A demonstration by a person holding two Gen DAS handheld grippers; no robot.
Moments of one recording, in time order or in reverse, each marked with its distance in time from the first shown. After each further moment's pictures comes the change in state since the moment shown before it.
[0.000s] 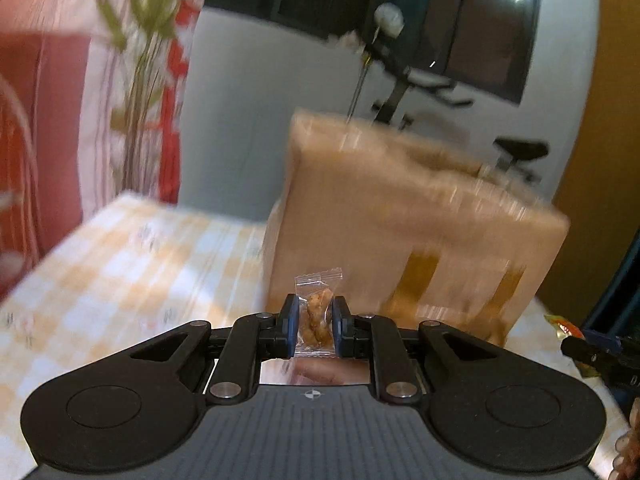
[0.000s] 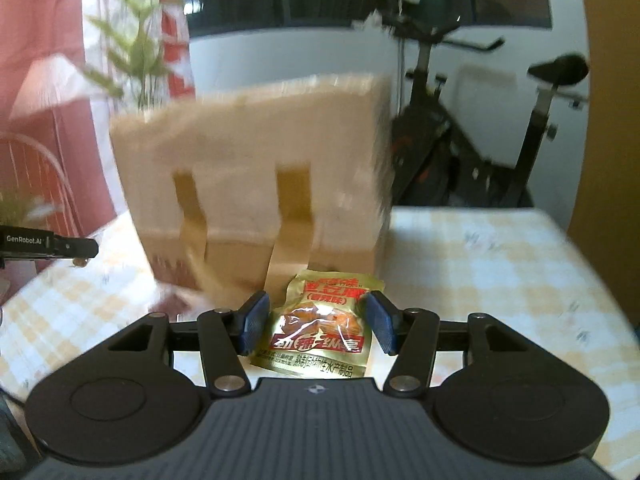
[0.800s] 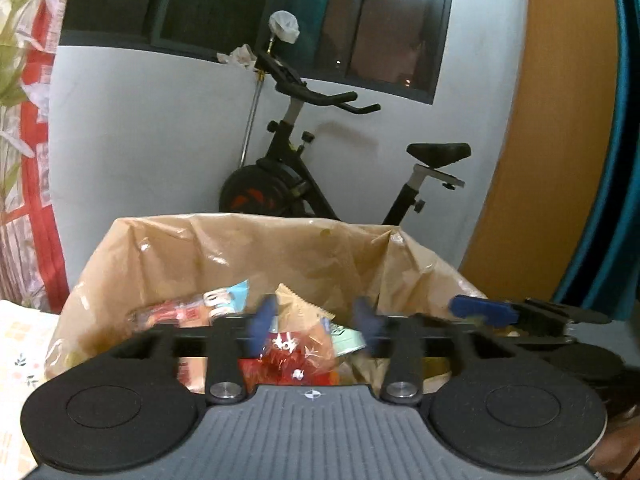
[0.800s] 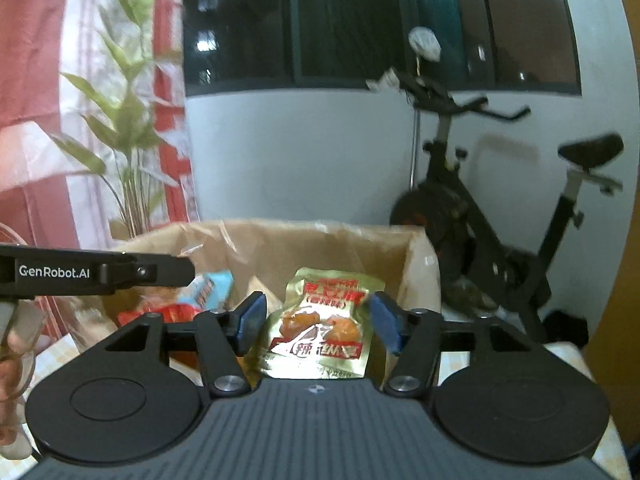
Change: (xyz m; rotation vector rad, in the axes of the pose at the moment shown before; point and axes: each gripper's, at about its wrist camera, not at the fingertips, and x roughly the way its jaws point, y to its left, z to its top) left arm 0.122 -0.087 0.095 0.138 -0.010 -0.239; right arm 0.109 0.008 0.127 -0.037 -0.076 0.016
